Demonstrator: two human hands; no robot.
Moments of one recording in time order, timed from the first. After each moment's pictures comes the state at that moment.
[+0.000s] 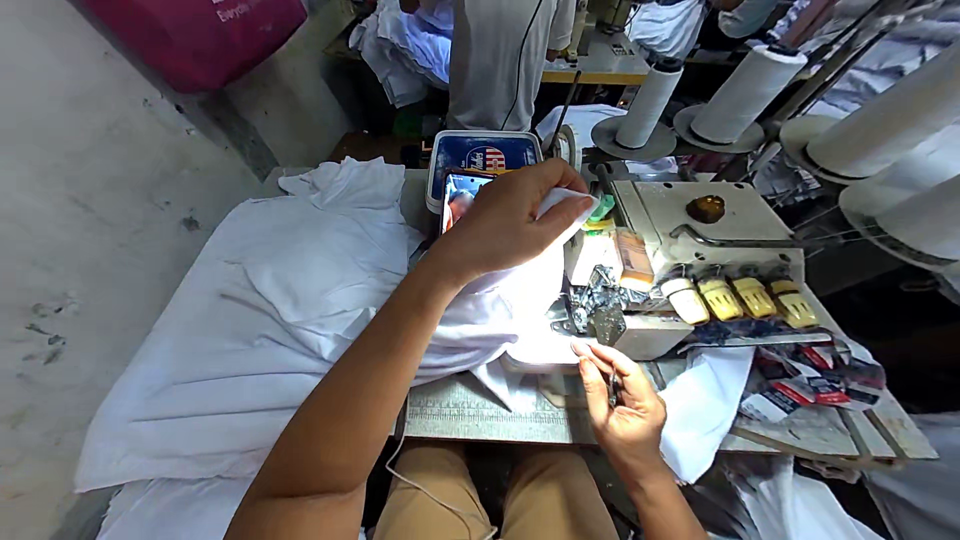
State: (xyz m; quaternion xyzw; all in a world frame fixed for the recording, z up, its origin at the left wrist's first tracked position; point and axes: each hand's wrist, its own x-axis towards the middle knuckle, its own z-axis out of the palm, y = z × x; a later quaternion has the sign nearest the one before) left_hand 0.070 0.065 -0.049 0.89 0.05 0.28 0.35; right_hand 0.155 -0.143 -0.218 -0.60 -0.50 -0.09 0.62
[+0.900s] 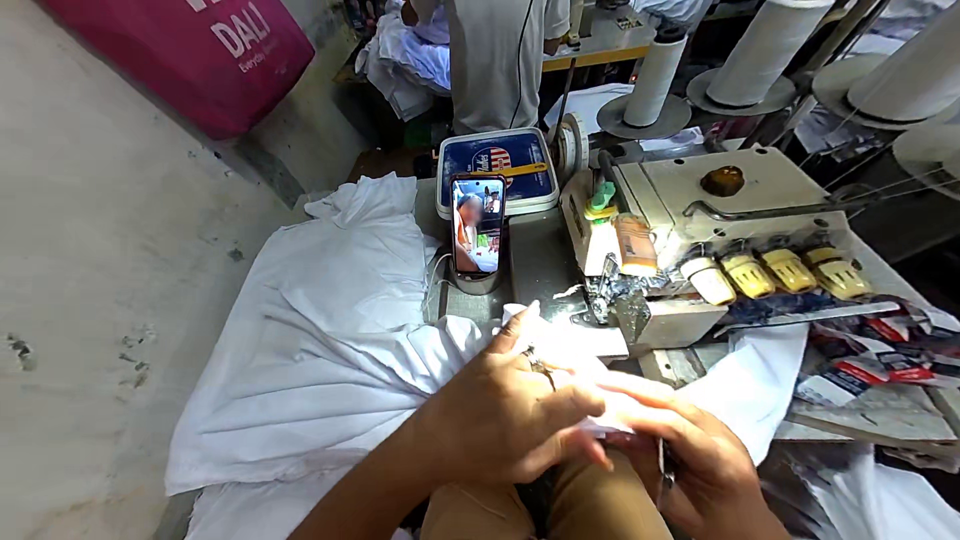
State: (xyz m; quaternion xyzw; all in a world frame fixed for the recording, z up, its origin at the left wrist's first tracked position) left_hand -0.018 -0.014 -0.097 0.94 -0.10 0.29 0.17; right_hand 0.140 -0.174 -0.166 -0.51 -0.65 -0.02 0.56
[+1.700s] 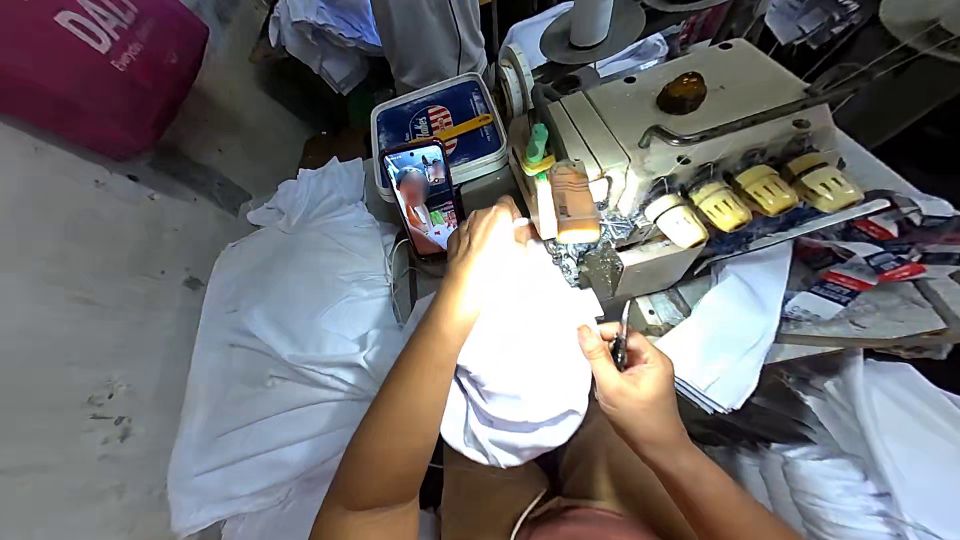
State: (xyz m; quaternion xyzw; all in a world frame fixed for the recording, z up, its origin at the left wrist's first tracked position) left_hand 0.124 0.077 -0.200 0.94 0.23 0.24 0.09; right_hand 0.111 -0.145 -0.199 -0.65 -0.25 0.09 0.72
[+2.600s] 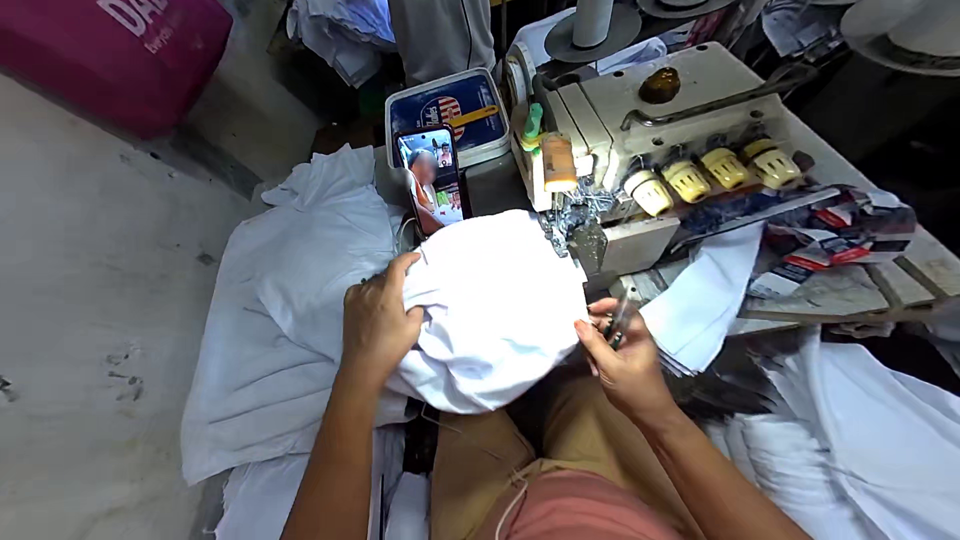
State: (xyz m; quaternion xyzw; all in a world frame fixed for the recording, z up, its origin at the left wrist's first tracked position) left_hand -0.054 0.026 -0.142 0.91 0.35 0.18 0.10; right_hand 0.120 -0.179 -0.224 -0.58 -0.28 0.20 0.74
